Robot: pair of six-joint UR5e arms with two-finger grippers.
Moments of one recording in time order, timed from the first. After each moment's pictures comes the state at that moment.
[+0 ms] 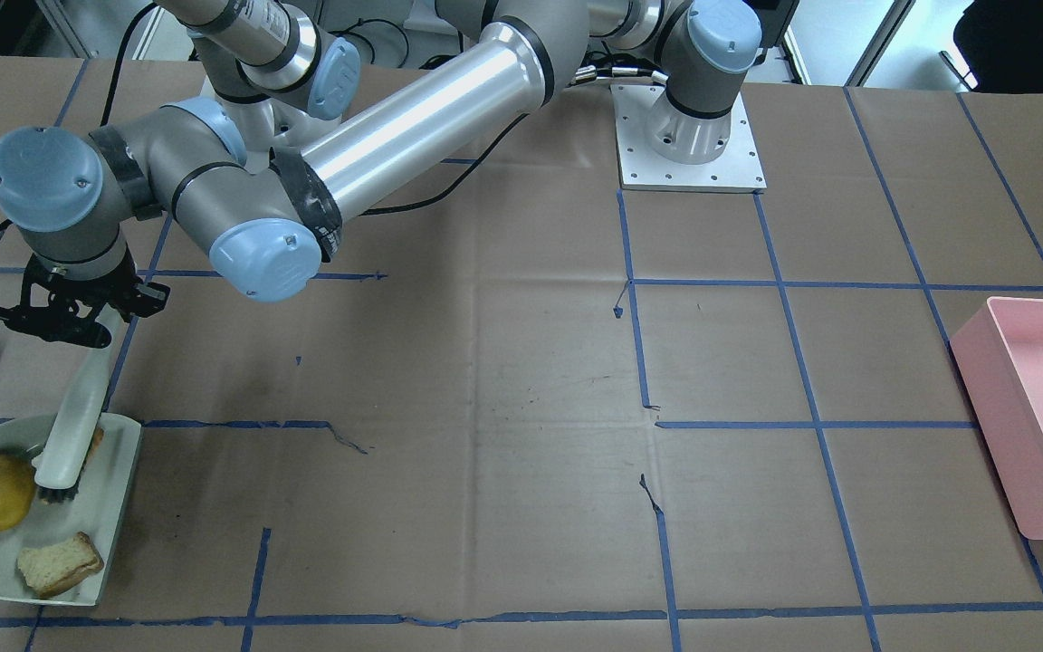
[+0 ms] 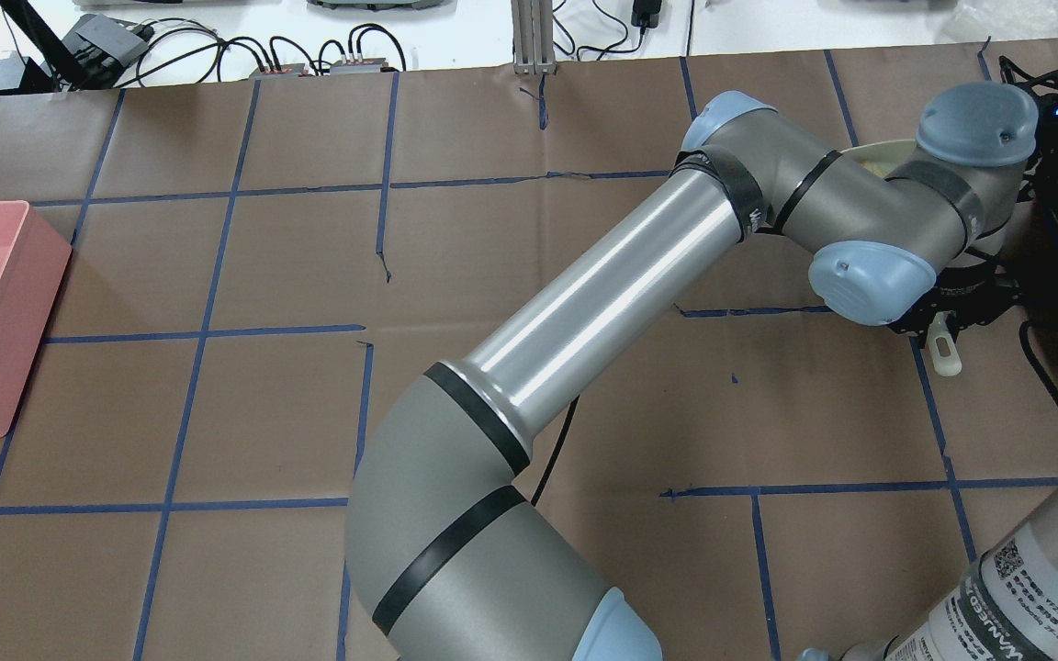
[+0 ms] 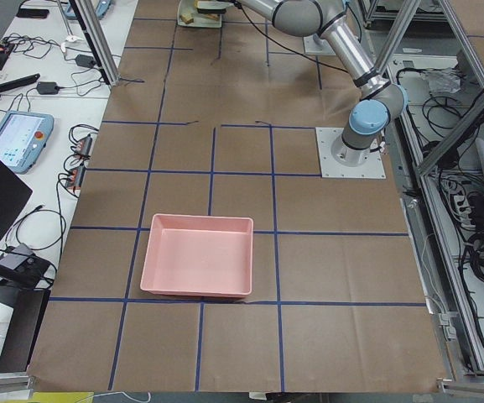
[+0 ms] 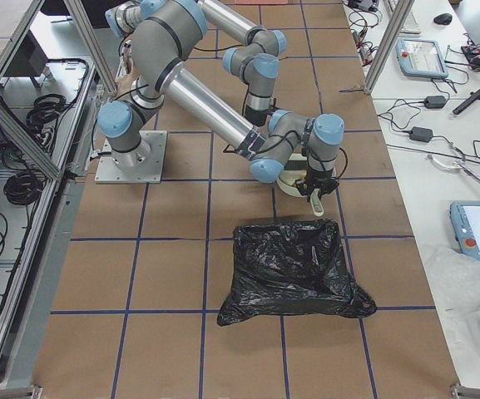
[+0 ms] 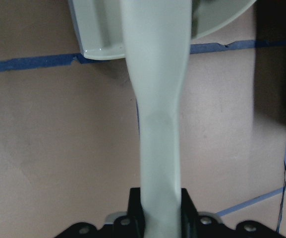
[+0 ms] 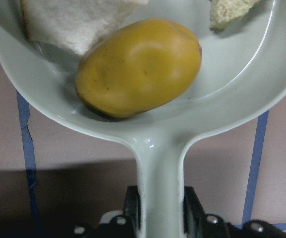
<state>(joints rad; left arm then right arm) -2.39 -2.63 -0.53 -1.43 1.25 -0.74 1.06 -1.01 1.46 -2.14 -1.62 -2.11</state>
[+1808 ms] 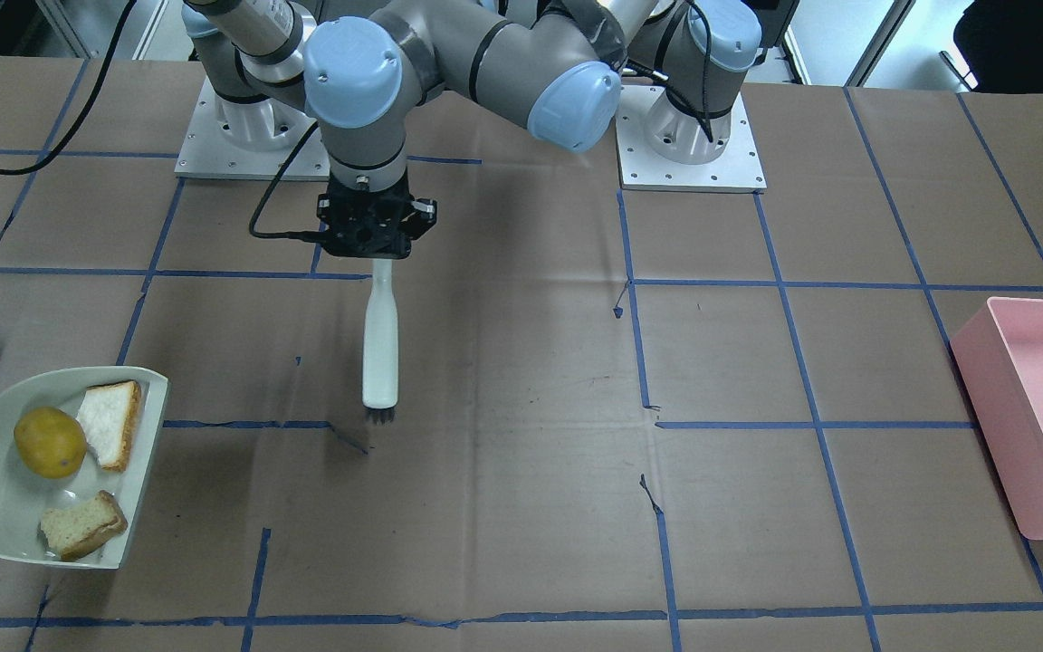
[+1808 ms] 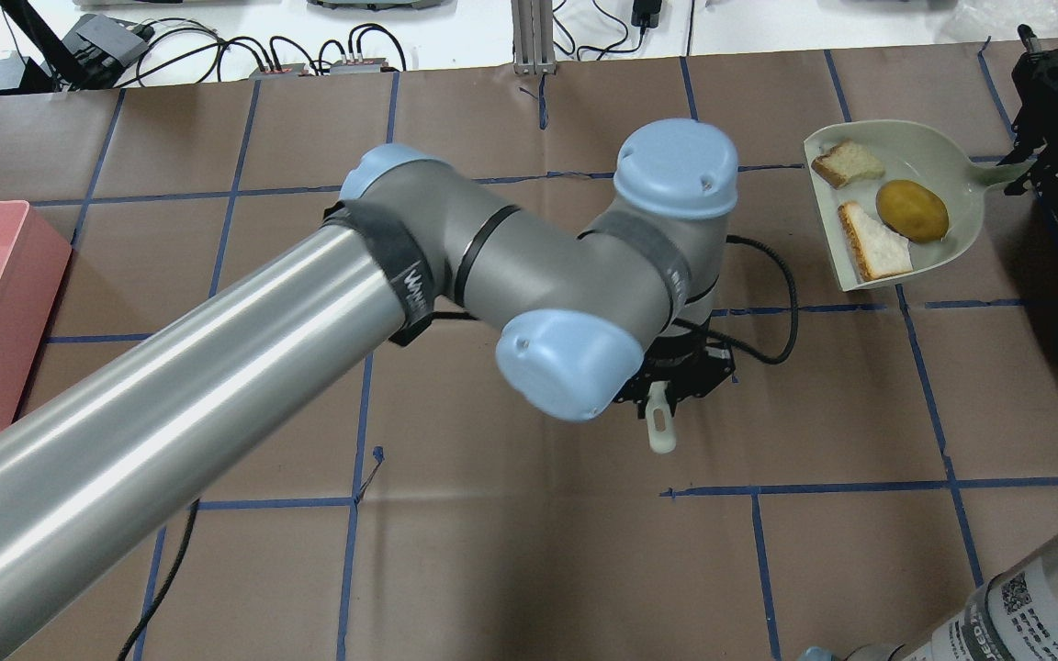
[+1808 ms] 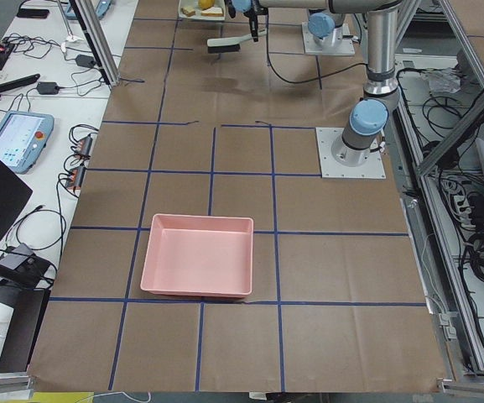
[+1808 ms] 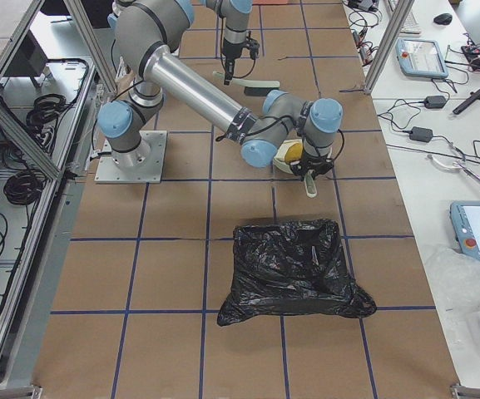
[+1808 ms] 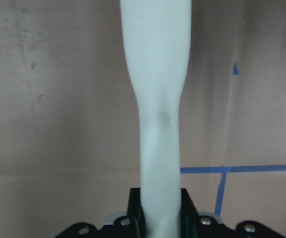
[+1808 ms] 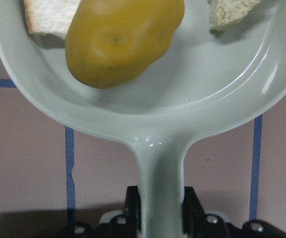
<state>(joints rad) -2.20 -1.89 -1.63 -1.30 1.43 -0.63 1.04 -1.13 1.46 -1.92 -1.47 -2.11</state>
